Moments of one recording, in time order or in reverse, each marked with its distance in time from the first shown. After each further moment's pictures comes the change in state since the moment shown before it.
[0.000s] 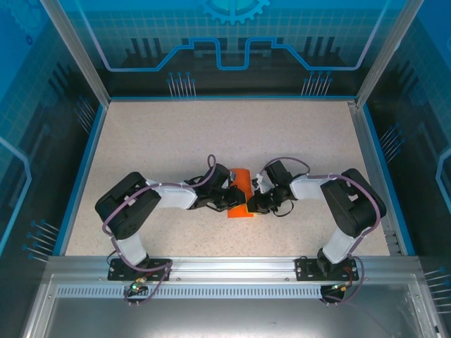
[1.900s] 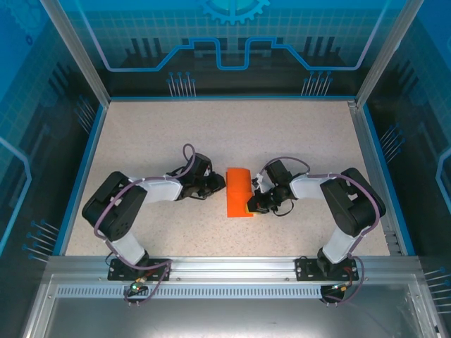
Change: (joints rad) left arm 0.194 -0.095 -0.020 -0.106 -0.145 0.081; right arm -0.005 0.008 0.011 -0.018 -0.002 -0.005
